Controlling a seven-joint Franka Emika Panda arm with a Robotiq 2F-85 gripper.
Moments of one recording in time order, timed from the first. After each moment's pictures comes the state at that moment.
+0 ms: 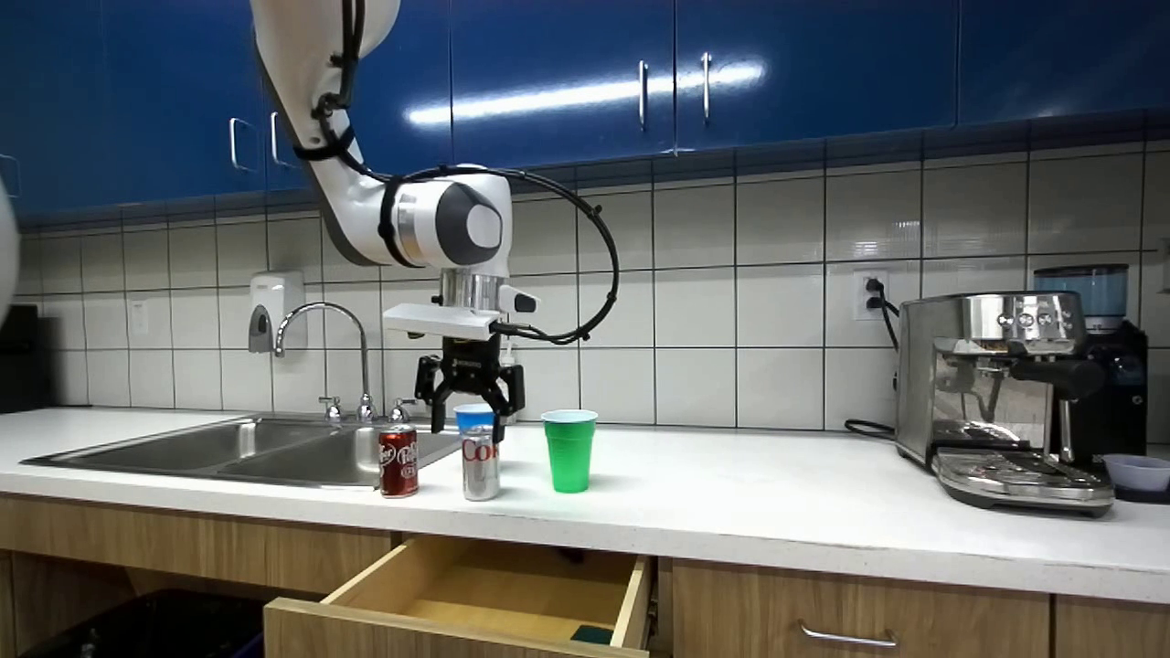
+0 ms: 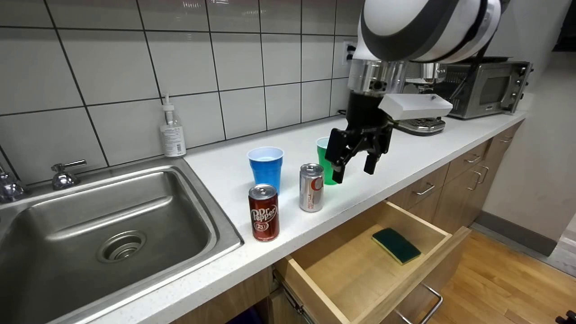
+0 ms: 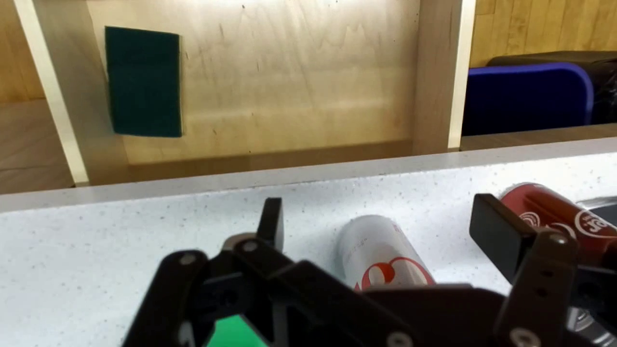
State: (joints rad) arm 0.04 0.14 -0.01 -2.19 0.13 2.38 -0.05
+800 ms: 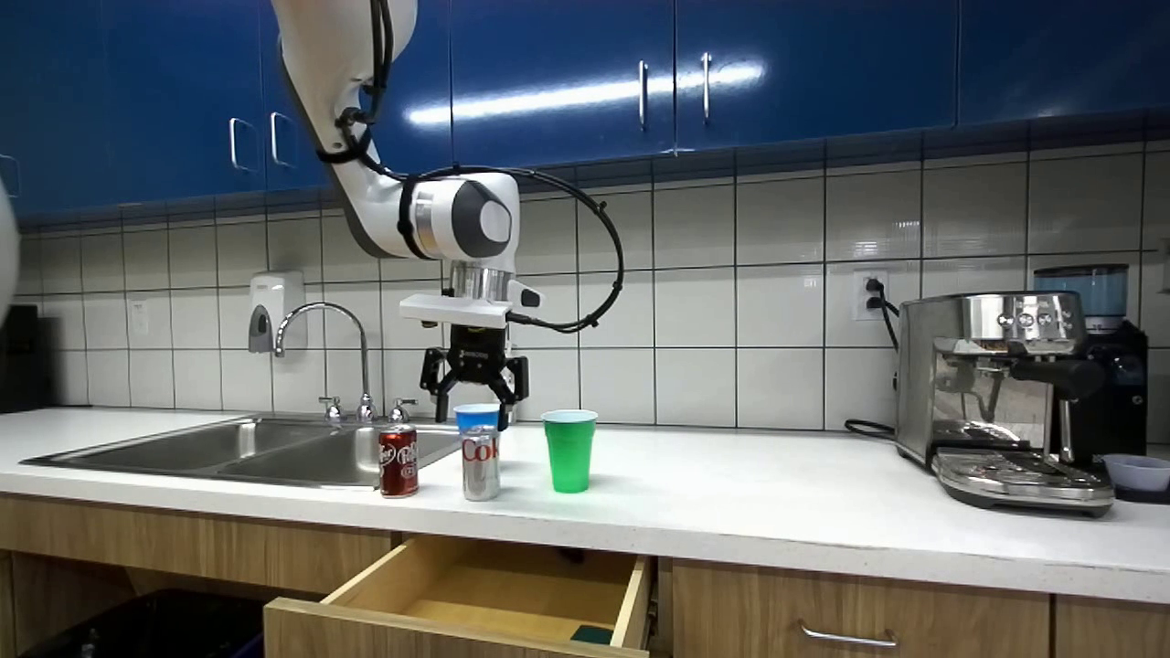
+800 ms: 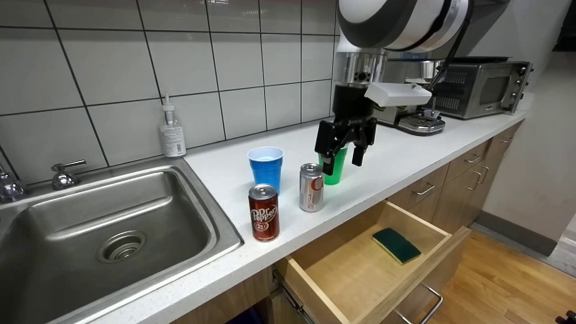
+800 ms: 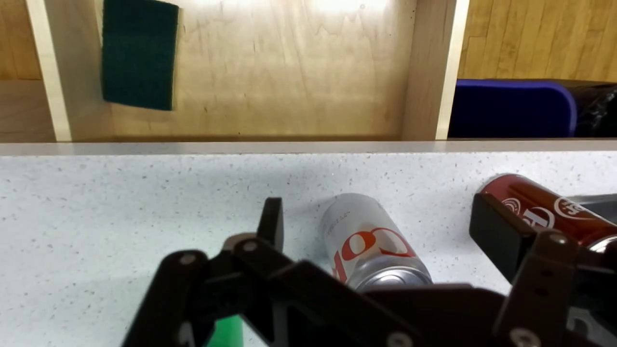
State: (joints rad) arm 0.04 0.21 -0.01 -2.05 0.13 2.27 -0.13
